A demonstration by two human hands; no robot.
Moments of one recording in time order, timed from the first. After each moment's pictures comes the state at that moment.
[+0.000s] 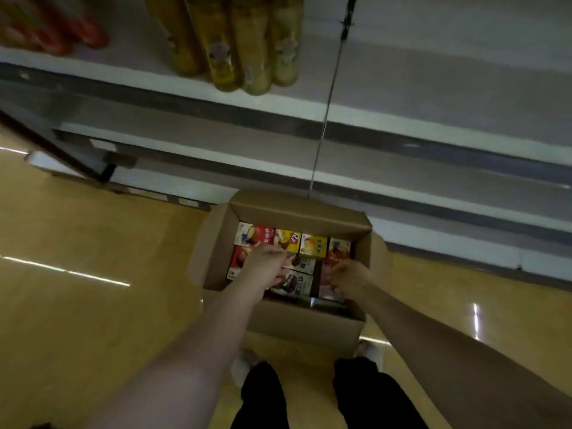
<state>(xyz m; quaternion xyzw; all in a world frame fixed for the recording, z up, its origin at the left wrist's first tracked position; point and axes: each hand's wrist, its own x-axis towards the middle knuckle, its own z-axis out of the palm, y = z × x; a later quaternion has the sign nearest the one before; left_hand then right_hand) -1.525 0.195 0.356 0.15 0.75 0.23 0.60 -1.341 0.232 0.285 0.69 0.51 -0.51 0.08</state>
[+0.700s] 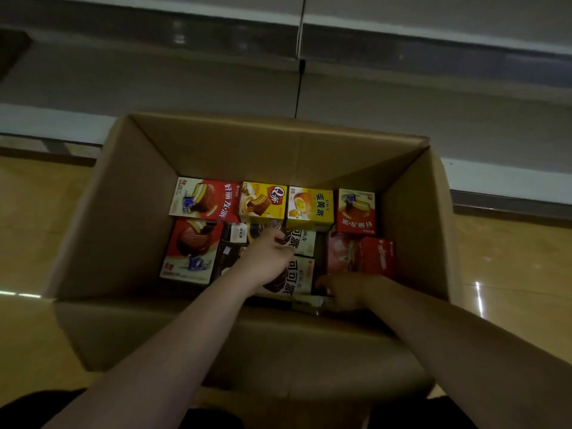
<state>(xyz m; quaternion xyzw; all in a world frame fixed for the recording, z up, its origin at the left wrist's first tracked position) -1.495 0.214 -0.046 0.39 0.71 0.12 0.57 -1.310 0.236 -0.122 0.40 0.73 -0.41 0.37</state>
